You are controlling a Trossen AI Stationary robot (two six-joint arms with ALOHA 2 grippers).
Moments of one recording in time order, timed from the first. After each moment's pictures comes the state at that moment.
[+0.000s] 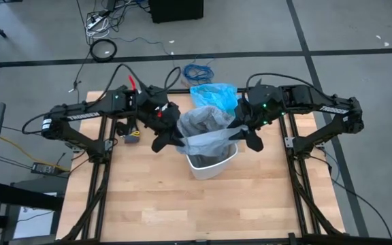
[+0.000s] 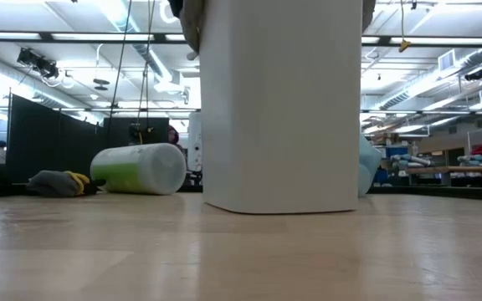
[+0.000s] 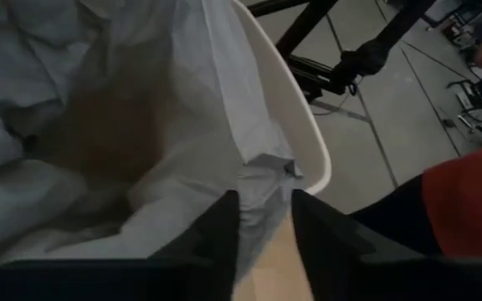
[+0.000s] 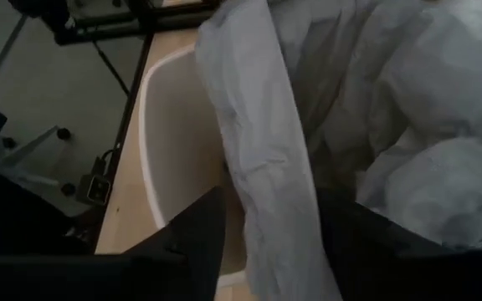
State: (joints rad) left arm 0.13 1.38 1.48 -0.72 0.52 -0.27; right arm 0.00 1.32 1.64 -1.03 -0.18 0.08
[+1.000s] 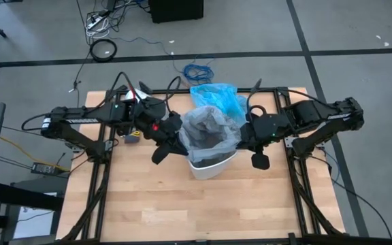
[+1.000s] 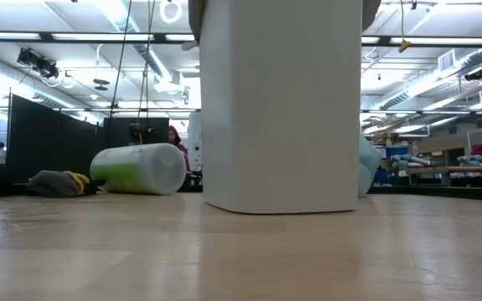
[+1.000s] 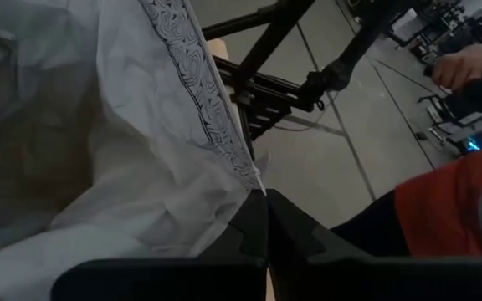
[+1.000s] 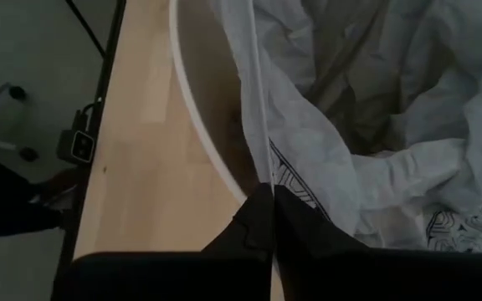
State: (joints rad) left arm -0.02 1.38 1.48 -0.59 0.45 -0.40; right arm 0.26 1.32 1.64 -1.15 0.11 0.23
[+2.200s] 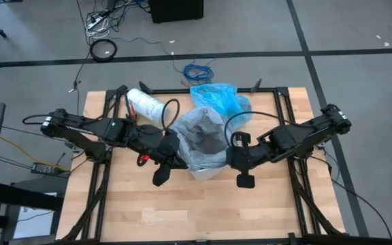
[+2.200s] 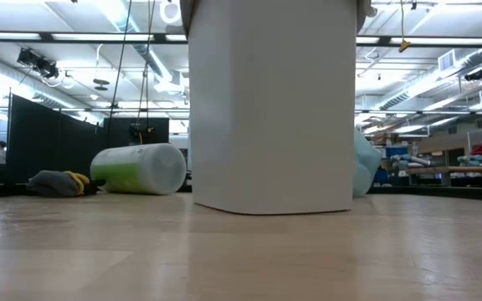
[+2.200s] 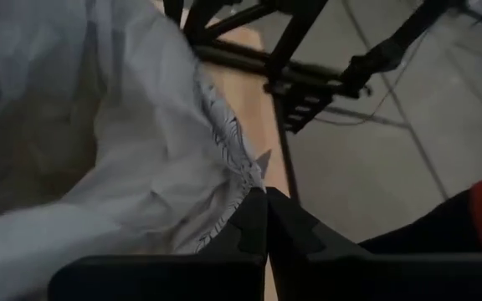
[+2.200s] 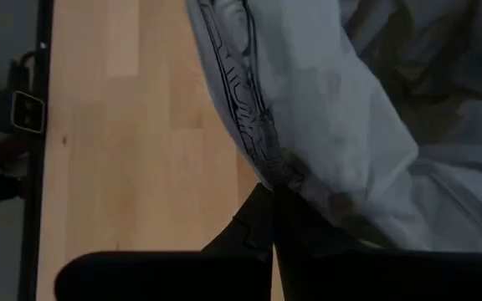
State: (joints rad) left arm -0.26 1.39 1.48 -0.61 0.07 -0.42; right arm 0.41 1.53 1.64 -1.18 0.24 0.39
